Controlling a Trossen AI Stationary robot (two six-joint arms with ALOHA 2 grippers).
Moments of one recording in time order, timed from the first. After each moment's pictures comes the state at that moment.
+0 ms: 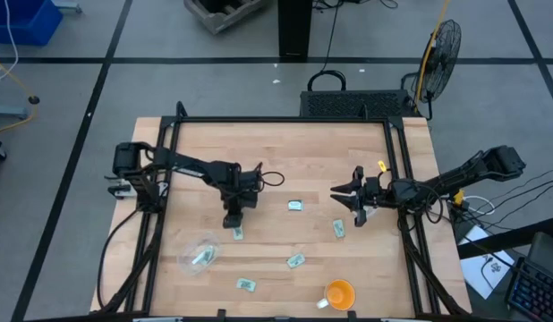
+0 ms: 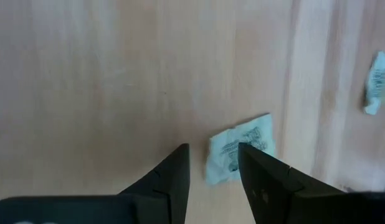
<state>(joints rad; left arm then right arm) 0.11 1.75 0.93 -0.61 0.55 0.03 0.23 0.89 0.08 0.90 0.31 0.14</state>
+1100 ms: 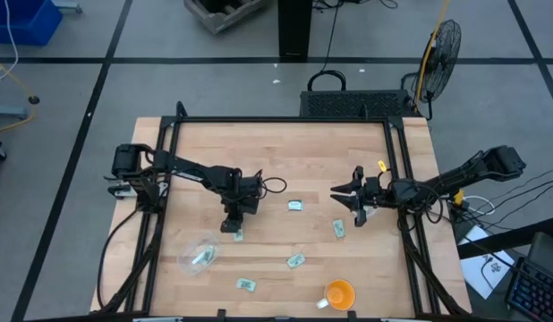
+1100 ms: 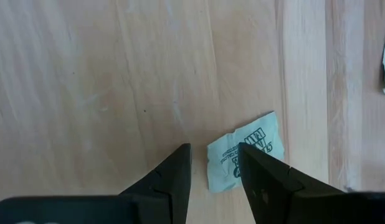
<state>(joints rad) 0.05 1.75 0.93 -0.58 0.49 0.12 0.23 0.89 0.08 0.90 0.31 0.14</state>
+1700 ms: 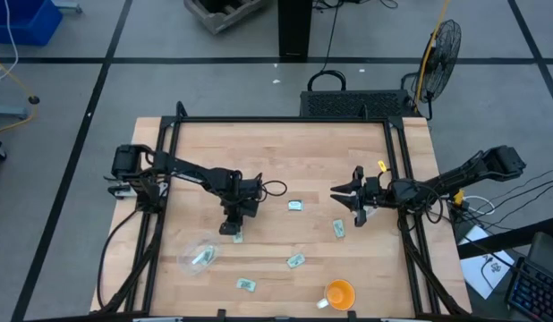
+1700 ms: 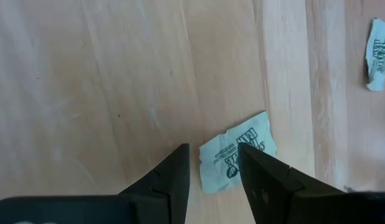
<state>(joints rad) 0.03 1.75 0.93 -0.58 0.52 0.12 0.23 0.89 0.08 0.90 0.31 0.14</state>
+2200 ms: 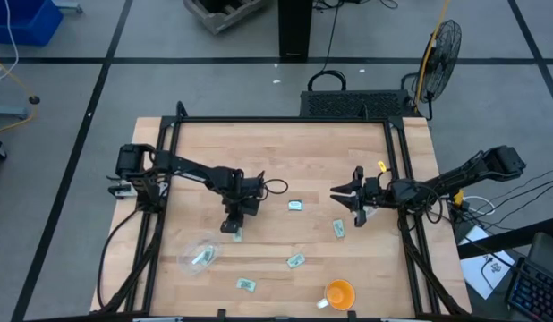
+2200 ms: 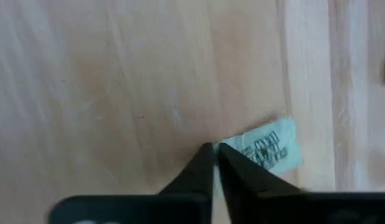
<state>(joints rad) 0.04 1.82 0.93 -0.58 0.50 0.17 0.23 0.89 0.08 0.89 0.31 0.14</state>
